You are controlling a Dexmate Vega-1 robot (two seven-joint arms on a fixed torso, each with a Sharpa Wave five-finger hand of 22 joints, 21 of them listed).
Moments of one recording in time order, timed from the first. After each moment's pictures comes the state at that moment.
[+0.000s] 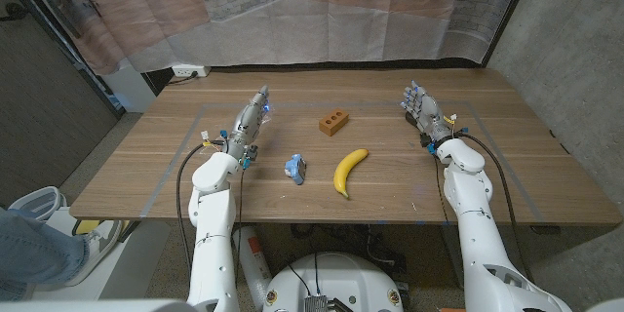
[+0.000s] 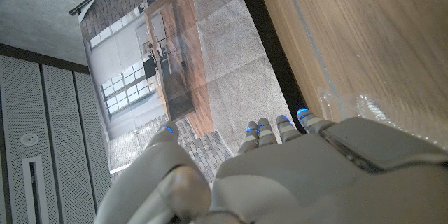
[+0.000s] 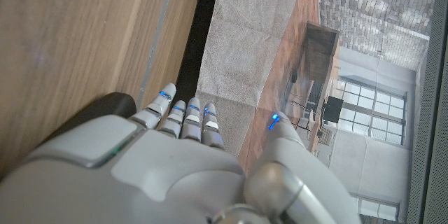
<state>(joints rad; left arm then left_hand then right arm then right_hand) 1.04 -0.24 -0.35 -1.59 0.22 -0.15 -0.52 0.26 -0.09 0.31 0.05 0.36 -0.07 0.05 0.20 0.18 -0.07 0.01 0.21 0.18 -0.12 0.03 0.19 0.17 -0.14 -0.03 0.21 0.17 -0.89 0.05 0.28 -1.36 0.00 0.10 0.42 0.16 0.01 0.36 -0.08 0.23 0.15 0.07 0.19 0.18 0.14 0.09 0.20 0.18 0.04 0.03 0.19 0.18 0.04 -0.04 0.45 0.17</state>
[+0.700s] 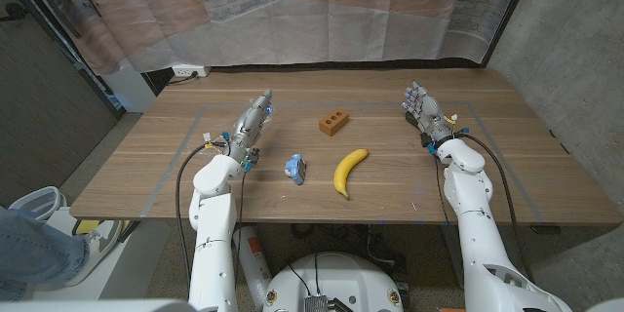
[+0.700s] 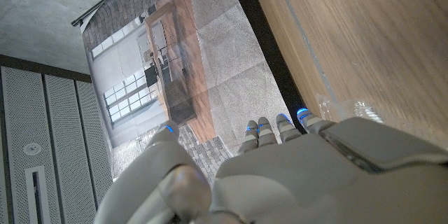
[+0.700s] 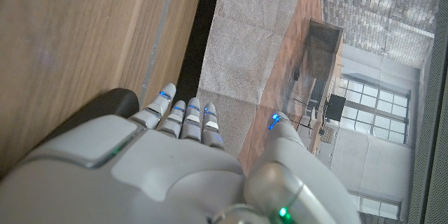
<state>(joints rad) 1.06 -0.24 -0.33 -1.61 0.24 -0.16 -0.52 0.27 -0.09 0.31 0.05 0.36 -0.06 0.06 0.20 0.18 -0.06 0.01 0.21 0.18 -0.11 0.03 0.19 0.17 -0.14 -0.03 0.21 0.17 -0.89 0.05 0.28 -1.35 0.00 0.10 0.41 0.16 0.01 0.36 -0.08 0.22 0.15 0.07 0.19 0.18 0.14 0.09 0.20 0.18 0.04 0.03 0.19 0.18 0.04 -0.04 0.45 0.17</state>
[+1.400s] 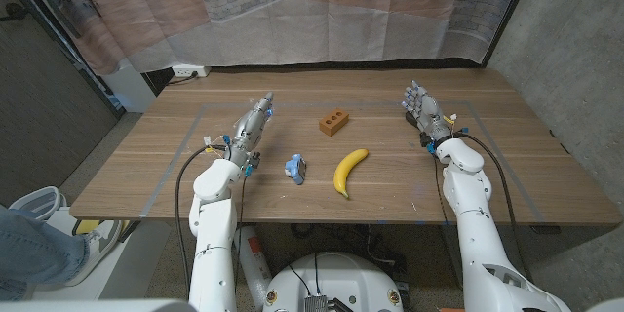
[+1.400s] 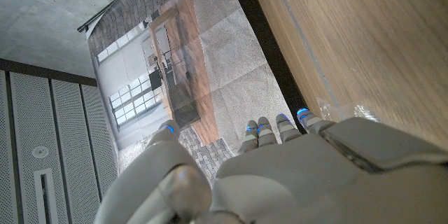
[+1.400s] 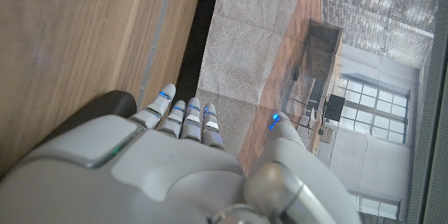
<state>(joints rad) 1.10 -0.24 -0.32 -1.64 0.24 -0.19 -0.52 0.28 -0.08 0.31 0.05 0.36 -0.06 0.05 0.20 0.18 -0.06 0.01 0.21 0.18 -0.11 0.03 0.19 0.18 -0.14 -0.03 0.21 0.17 -0.89 0.06 0.27 -1.36 0.00 0.10 0.40 0.16 0.01 0.35 -0.09 0.22 0.15 0.07 0.19 0.18 0.14 0.09 0.20 0.18 0.04 0.03 0.19 0.18 0.04 -0.04 0.44 0.17</state>
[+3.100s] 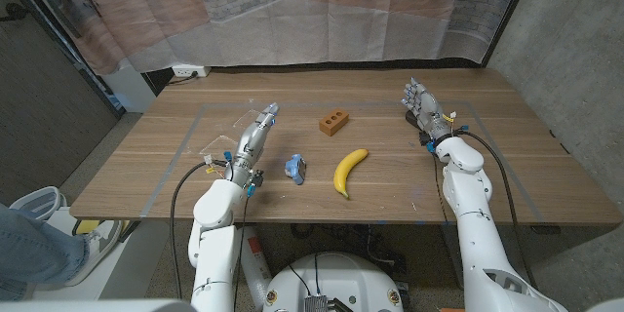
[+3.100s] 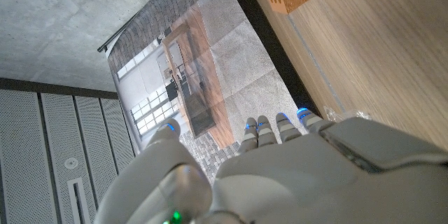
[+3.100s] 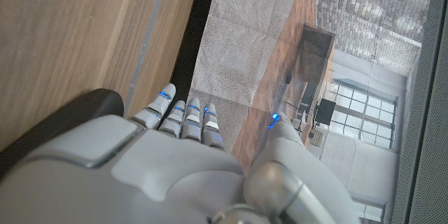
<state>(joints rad) 1.27 -0.28 -0.28 -1.76 0.28 -0.30 -0.49 0.29 -0.08 0.30 0.04 0.36 -0.04 0.05 0.20 0.18 -0.05 0.01 0.21 0.18 -0.10 0.04 0.19 0.18 -0.14 -0.03 0.20 0.17 -0.91 0.05 0.25 -1.41 -0.01 0.10 0.38 0.17 0.01 0.35 -0.09 0.22 0.15 0.07 0.19 0.18 0.14 0.09 0.20 0.18 0.04 0.03 0.19 0.18 0.05 -0.04 0.42 0.17</state>
